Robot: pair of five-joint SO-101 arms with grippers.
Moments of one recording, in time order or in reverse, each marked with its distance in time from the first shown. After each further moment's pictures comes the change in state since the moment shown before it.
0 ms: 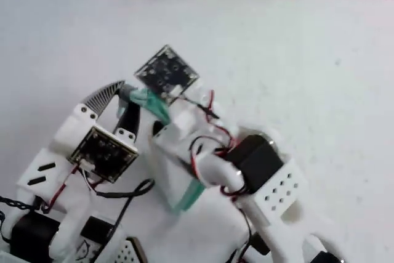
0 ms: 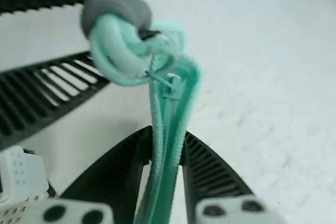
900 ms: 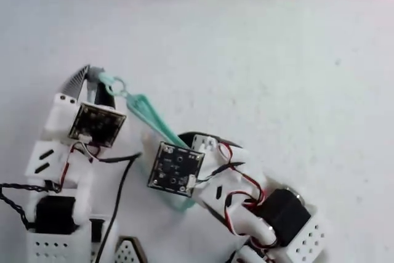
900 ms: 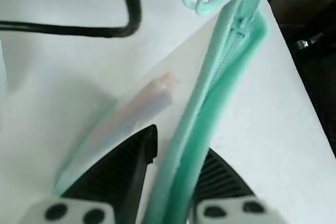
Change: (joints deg) left arm -17.9 -0.8 18.8 -21.3 0.0; right arm -4.1 -29.7 29.4 -9.6 28.2
